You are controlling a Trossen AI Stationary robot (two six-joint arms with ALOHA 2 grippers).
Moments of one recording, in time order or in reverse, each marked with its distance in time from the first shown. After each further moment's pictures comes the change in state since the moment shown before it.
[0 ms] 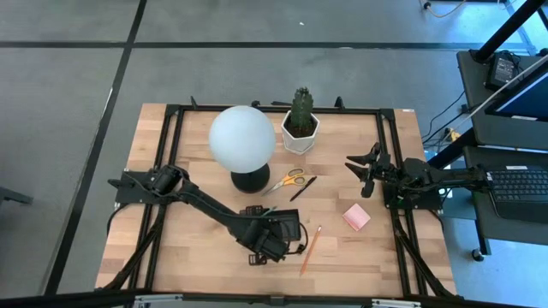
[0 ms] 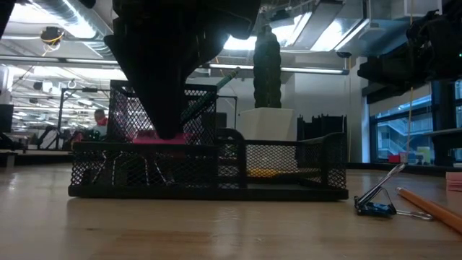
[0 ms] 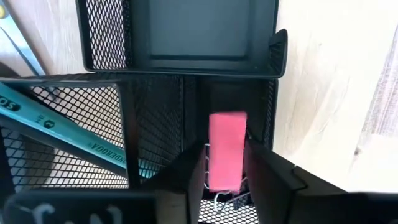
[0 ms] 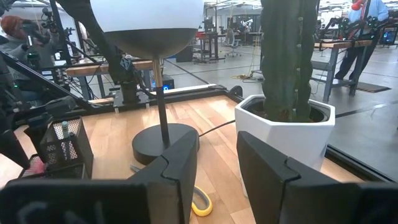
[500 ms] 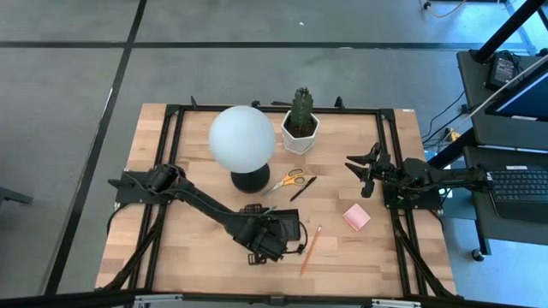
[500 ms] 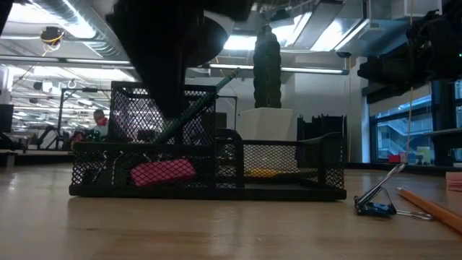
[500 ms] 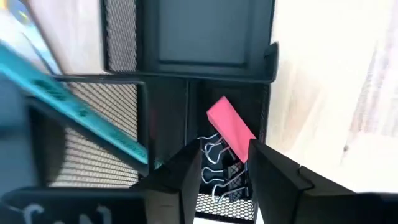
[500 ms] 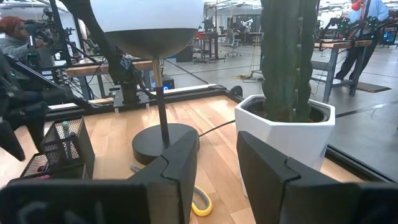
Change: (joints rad) left arm -0.013 -0.041 0.000 -0.007 -0.017 -0.008; right arm 0.000 0.000 0.000 0.000 0.000 0.000
